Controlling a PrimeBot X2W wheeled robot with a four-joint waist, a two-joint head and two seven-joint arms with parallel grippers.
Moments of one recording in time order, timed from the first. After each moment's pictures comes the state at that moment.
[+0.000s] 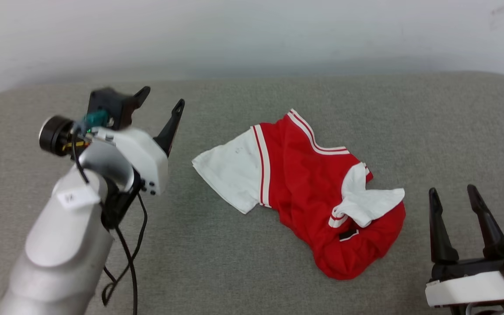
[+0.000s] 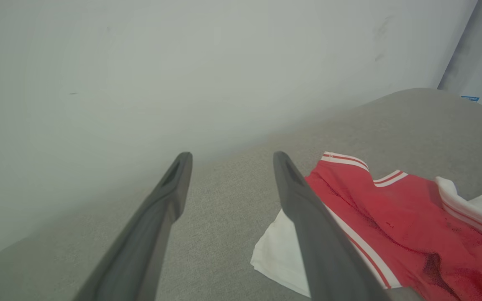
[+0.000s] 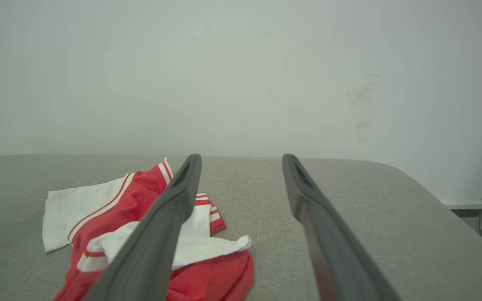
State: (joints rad) left arm -0.62 0.33 -0.32 0.33 -0.33 -0.13 0.09; right arm 0.03 -0.05 -0.08 -0.04 0.08 0.13 -0.26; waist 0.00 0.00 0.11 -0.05
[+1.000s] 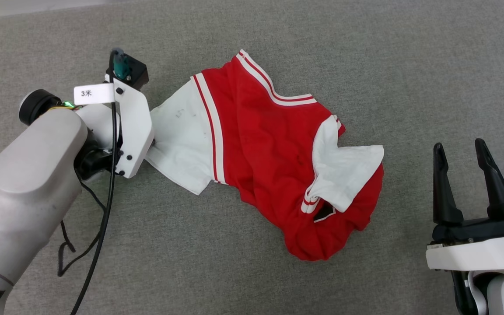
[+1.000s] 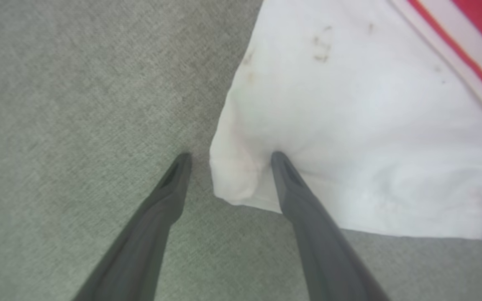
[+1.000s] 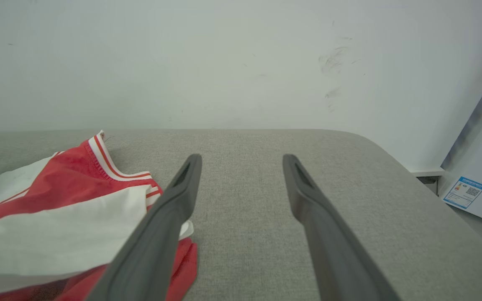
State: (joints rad) left arm -1.04 0.57 -0.95 0.58 -0.80 -0.13 0.80; right arm -0.11 -0.05 -0.07 -0.07 0.10 0.13 -0.26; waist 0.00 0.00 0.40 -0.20
